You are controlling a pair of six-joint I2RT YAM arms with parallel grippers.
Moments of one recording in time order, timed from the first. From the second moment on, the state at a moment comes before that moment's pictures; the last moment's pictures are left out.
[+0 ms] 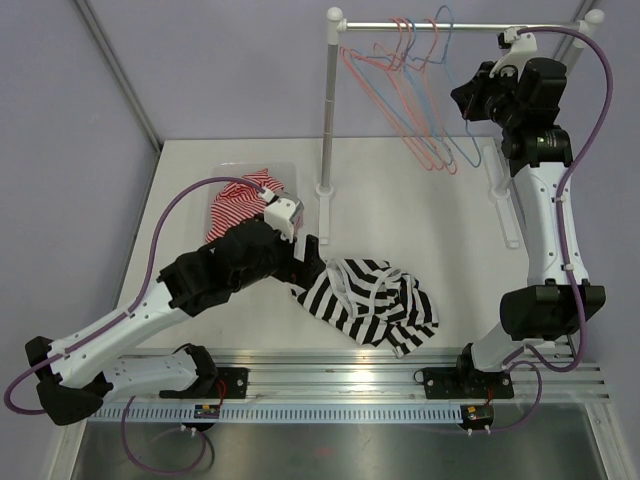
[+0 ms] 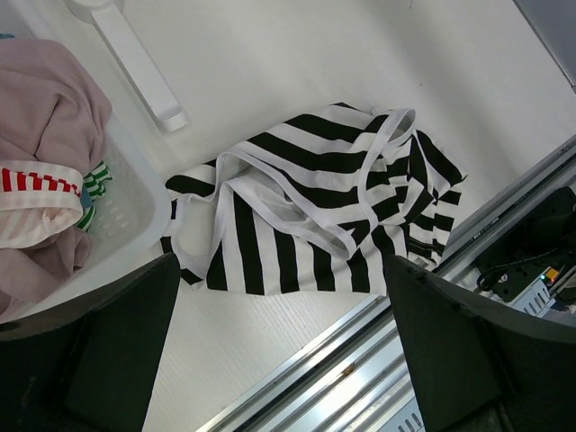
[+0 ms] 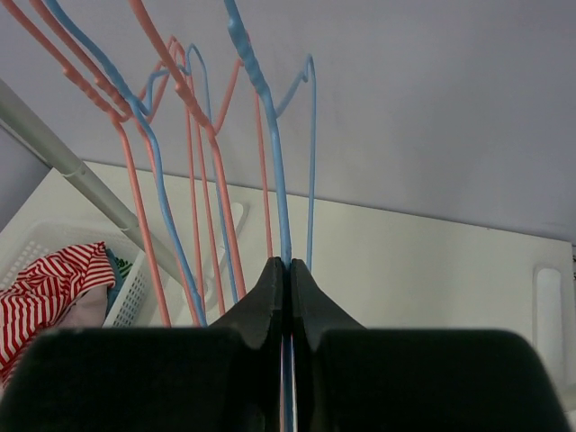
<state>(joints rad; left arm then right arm) -0.97 1.01 1.12 -0.64 -0.19 -0.39 -0.01 1.60 1.91 -0.42 -0.35 0.11</state>
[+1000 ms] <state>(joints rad) -1.15 1.53 1.13 -0.37 -0.17 -0.28 -0.02 0.96 1.63 -0.65 -0.32 0.21</state>
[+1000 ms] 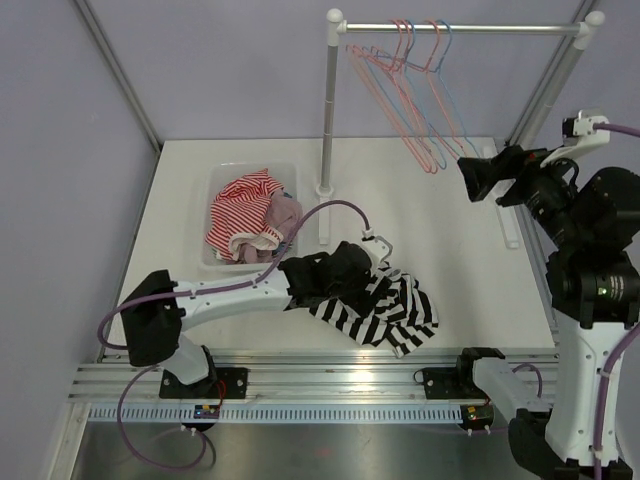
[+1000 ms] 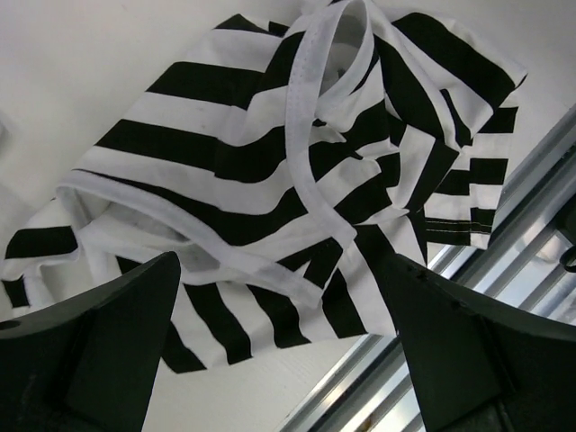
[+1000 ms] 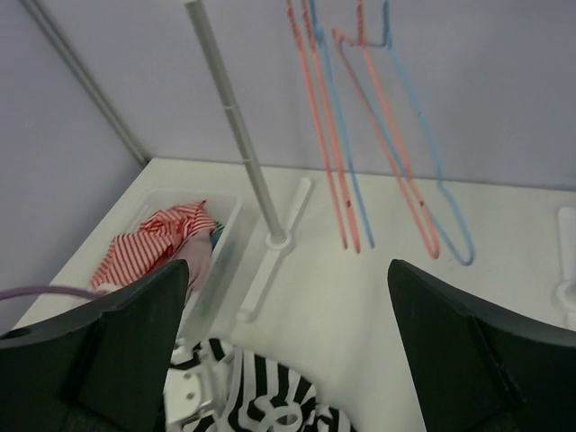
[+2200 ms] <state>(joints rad) -1.26 1.58 1.14 -0.32 -0.44 -0.33 -0.02 0.60 1.51 -0.71 -0.64 0.31</state>
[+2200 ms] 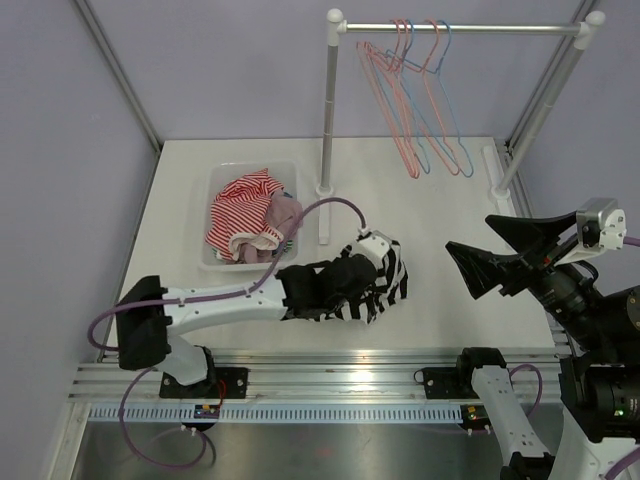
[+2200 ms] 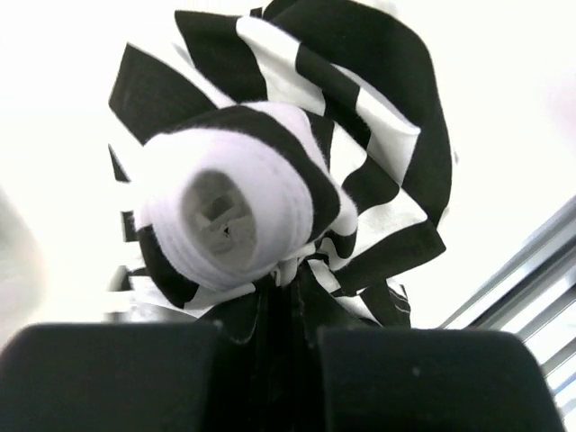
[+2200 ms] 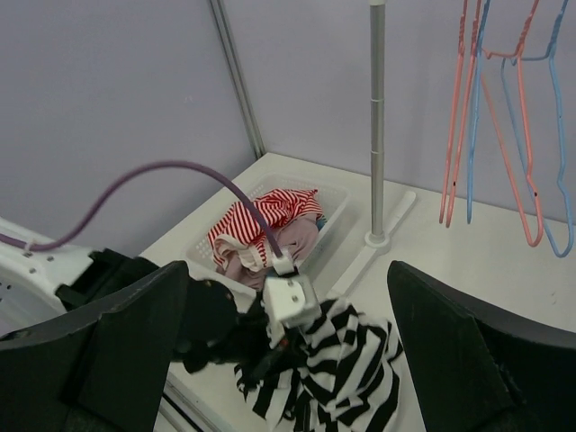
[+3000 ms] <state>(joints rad) -0.48 1.41 1.63 -0.77 -0.46 -0.36 -0.02 0.57 1.47 -0.73 -0.62 0.32</state>
